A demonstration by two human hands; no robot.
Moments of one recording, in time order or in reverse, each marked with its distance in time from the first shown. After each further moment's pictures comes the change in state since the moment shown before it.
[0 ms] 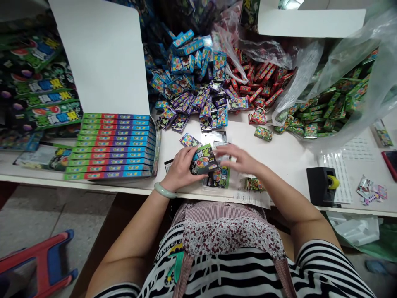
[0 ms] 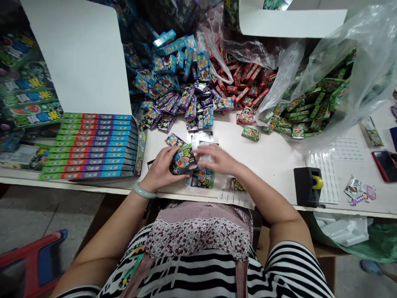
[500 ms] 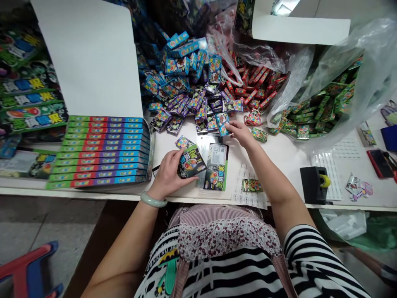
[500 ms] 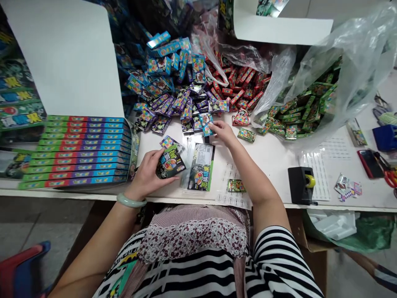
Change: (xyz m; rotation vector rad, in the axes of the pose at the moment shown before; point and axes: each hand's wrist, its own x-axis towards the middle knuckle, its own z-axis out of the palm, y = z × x) left_hand -0.011 -0.014 -0.010 0.051 0.052 -0.054; right_hand 0.069 0.084 -0.015 0.559 0.415 0.560
